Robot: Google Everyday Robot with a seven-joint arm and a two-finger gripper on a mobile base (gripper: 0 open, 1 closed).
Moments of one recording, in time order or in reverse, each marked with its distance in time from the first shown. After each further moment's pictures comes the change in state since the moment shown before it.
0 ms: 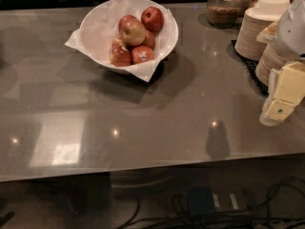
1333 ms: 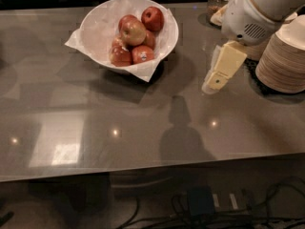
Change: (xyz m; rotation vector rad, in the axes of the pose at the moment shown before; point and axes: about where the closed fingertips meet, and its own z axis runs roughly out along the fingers) arm -0.092 -0.058 0.035 0.056 -0.239 -0.030
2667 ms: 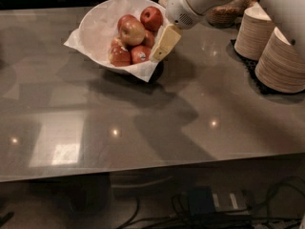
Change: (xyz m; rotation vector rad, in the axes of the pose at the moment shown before) arm -0.111 -0.104 0.112 0.048 -0.286 -0.106
